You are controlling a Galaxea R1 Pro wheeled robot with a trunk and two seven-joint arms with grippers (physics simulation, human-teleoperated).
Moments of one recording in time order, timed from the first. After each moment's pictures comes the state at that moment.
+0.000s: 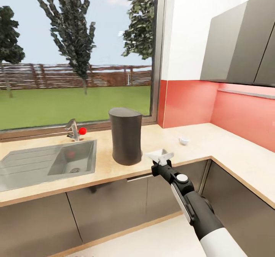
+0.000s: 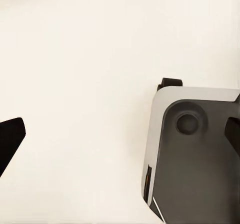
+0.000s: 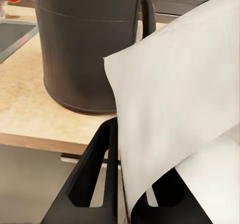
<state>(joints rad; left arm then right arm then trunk) -0.15 0.14 0.07 -0.02 0.01 -0.08 0.01 -0.55 0.04 0.25 -1.17 0.03 0.36 0.16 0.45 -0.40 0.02</state>
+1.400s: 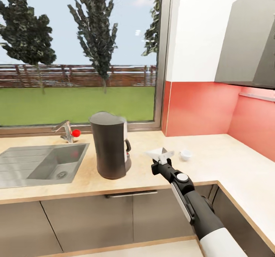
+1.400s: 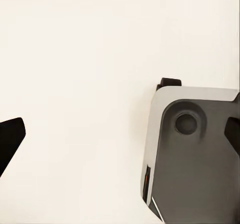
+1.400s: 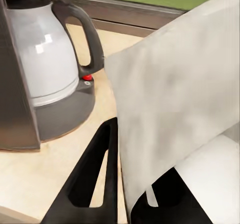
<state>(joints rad) -0.15 0.14 0.07 -0.02 0.01 -0.08 0.01 -0.55 0.04 0.25 -1.19 0.03 0.36 0.16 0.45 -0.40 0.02</state>
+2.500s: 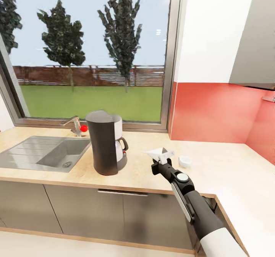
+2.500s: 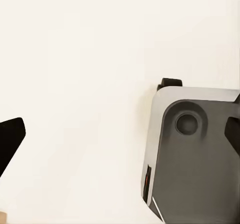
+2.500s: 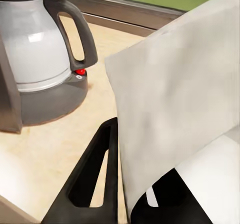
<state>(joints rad) -0.15 0.14 0.07 -0.02 0.02 -0.08 0.01 -0.55 0.04 0.25 -1.19 0.03 0.36 0.16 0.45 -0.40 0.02</state>
